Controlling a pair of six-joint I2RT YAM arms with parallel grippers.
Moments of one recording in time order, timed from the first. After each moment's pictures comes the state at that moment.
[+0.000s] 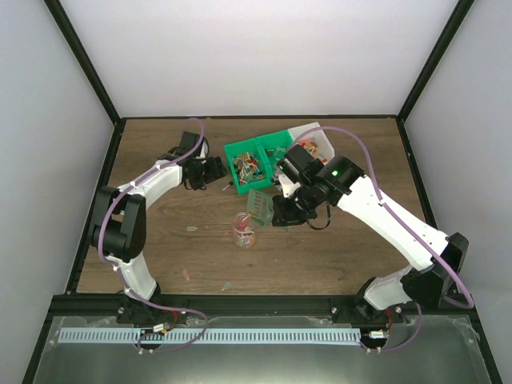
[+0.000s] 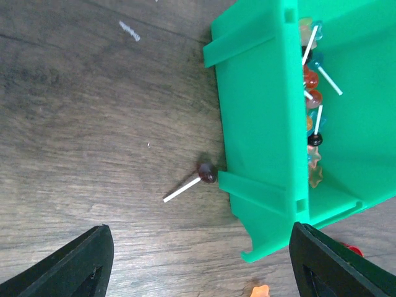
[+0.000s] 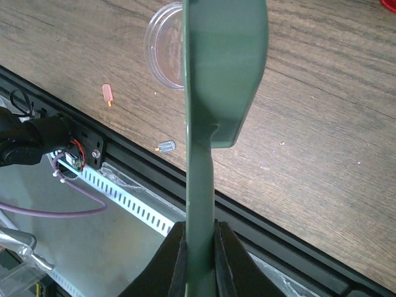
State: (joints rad) left arm -0.30 1.78 1.23 -0.46 0.23 -0.63; right arm 0.80 1.42 1.51 -1.30 -0.34 0.52
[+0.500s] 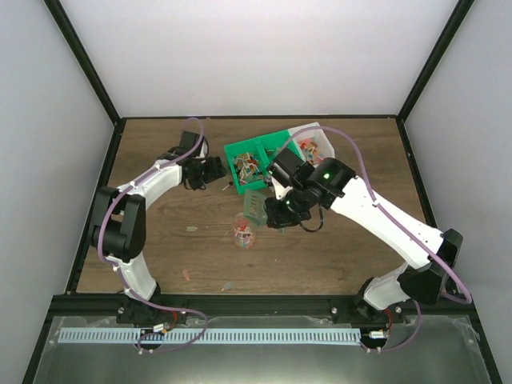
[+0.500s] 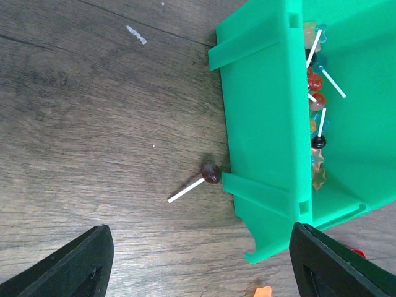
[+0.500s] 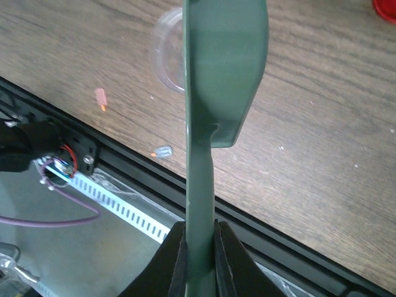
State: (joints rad) left arm -0.30 1.78 1.25 -0.48 0.22 -0.63; right arm 0.89 1.45 1.54 -1.30 -0.24 0.58
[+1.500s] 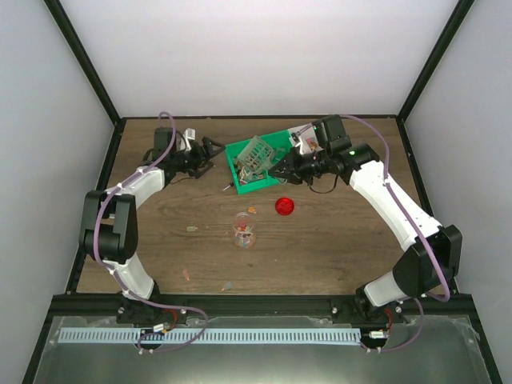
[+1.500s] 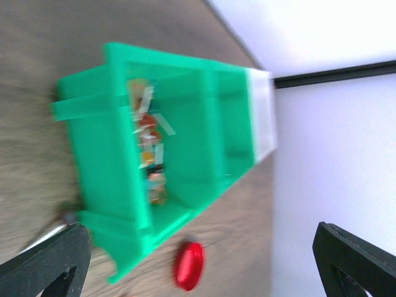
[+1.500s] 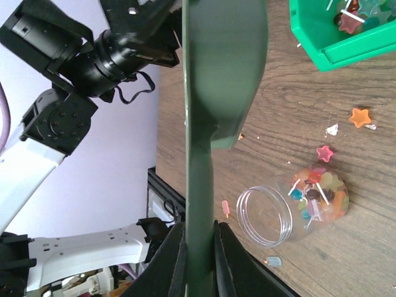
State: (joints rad) left arm -0.14 1.74 1.14 -0.06 0.68 -0.84; right arm 0.45 1.48 1.43 -0.76 -0.73 0.71
